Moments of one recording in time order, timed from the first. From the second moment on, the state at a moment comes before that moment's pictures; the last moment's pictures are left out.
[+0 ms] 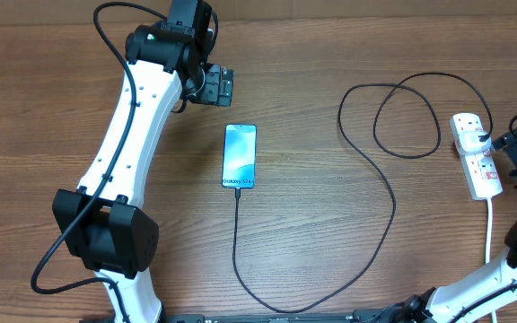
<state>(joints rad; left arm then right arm) -0.27 1.98 2.00 -1.24 -0.07 -0.16 -0.72 2.00 1.43 -0.77 -0.10 0.36</state>
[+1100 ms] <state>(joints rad) -0.27 1.98 2.00 -1.24 -0.07 -0.16 -0.72 2.00 1.37 -0.76 -0.11 0.37</state>
